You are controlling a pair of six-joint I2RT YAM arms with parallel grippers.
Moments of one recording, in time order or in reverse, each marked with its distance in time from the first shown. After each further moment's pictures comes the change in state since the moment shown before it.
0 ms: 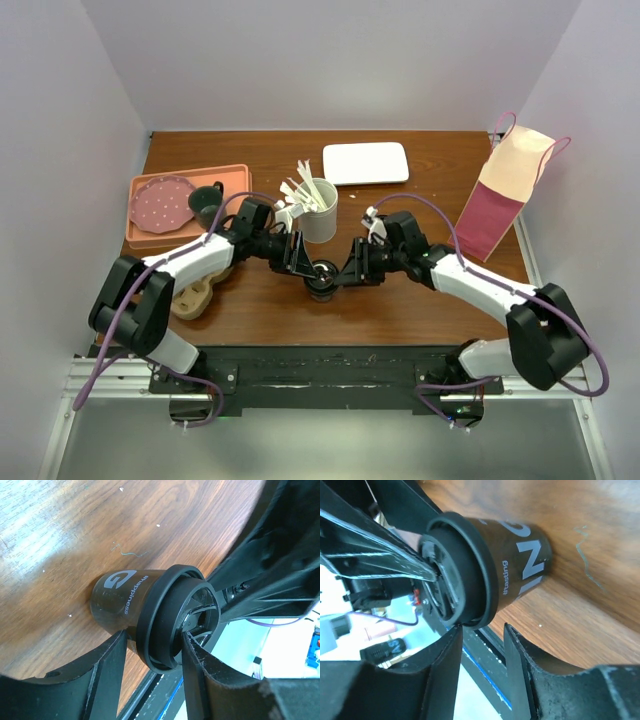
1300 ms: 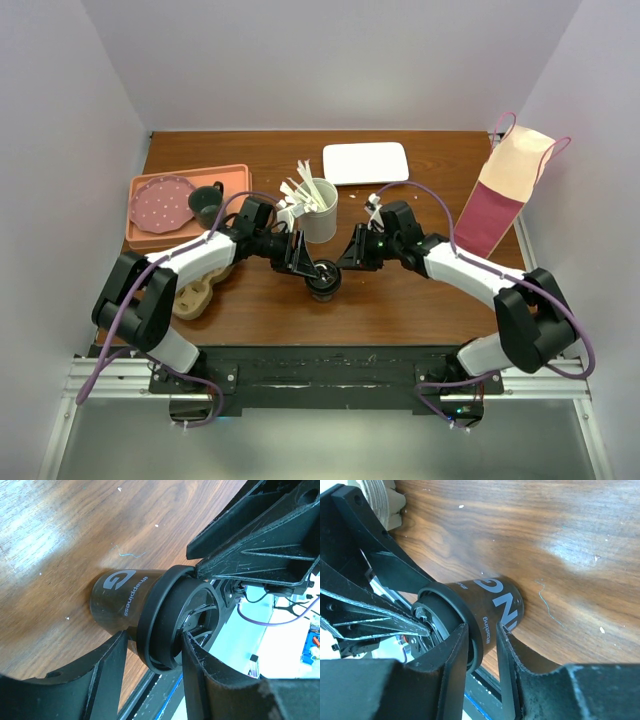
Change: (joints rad) left arm -0.002 0.030 0.024 -0.014 0.013 0.000; right arm -0.020 0.097 0.128 -0.041 0.163 -0.019
